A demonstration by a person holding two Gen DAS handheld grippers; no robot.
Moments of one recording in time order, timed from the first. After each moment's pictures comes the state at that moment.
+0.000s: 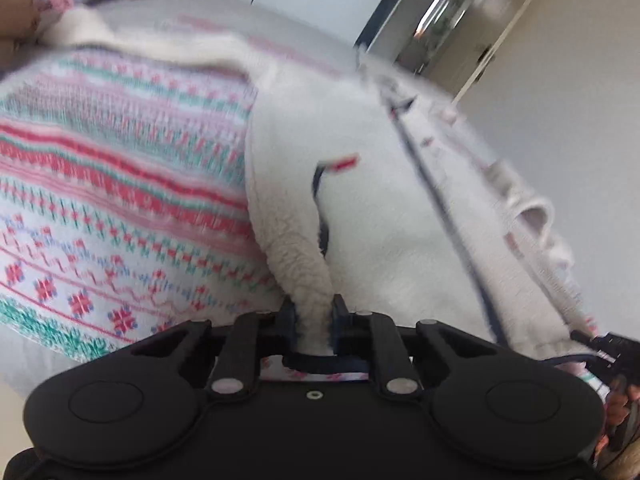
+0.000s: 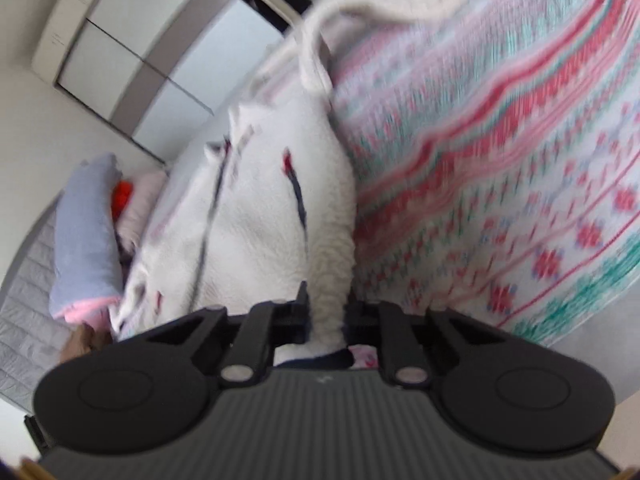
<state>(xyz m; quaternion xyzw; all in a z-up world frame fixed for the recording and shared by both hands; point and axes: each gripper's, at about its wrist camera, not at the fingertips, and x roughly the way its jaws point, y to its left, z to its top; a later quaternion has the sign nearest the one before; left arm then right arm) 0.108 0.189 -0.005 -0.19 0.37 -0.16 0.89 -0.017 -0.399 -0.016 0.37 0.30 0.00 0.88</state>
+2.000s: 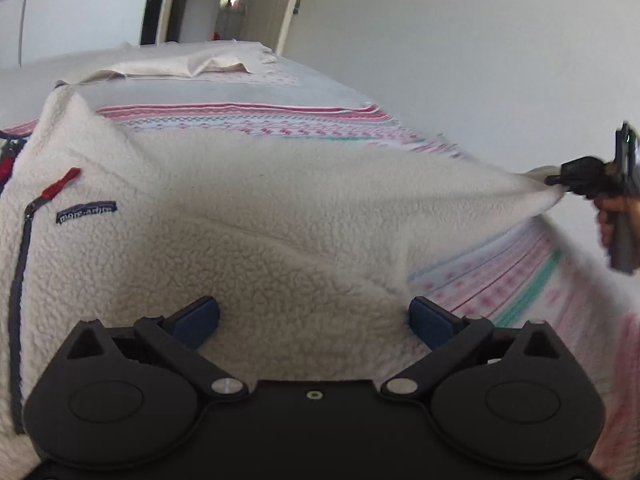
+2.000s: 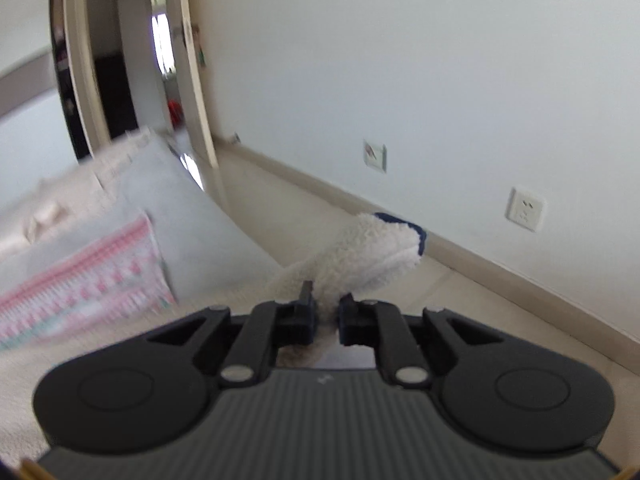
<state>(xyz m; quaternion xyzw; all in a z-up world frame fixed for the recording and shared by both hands) 0.385 -0.270 -0.050 0.02 0.32 -0.36 0.88 0.275 -0.746 -0.002 0.15 0.25 -0.36 0.89</state>
